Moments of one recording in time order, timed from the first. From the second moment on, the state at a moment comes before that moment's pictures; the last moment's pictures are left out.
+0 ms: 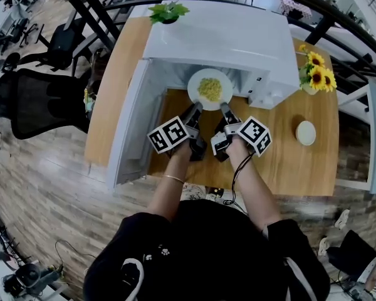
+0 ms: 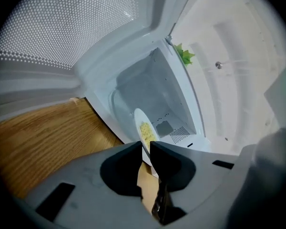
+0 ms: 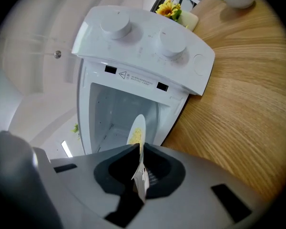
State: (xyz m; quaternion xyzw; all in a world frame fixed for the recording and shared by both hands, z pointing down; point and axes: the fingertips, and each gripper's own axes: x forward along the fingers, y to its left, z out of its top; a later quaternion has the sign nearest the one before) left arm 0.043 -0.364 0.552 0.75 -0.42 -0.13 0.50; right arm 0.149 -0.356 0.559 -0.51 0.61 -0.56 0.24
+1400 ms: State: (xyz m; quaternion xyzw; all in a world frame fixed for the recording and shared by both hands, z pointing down) left arm 0.076 -0.224 0.489 0.80 -0.38 -0.13 0.44; right arm 0.179 -0.215 0.495 -0.50 0.65 -0.50 0.27
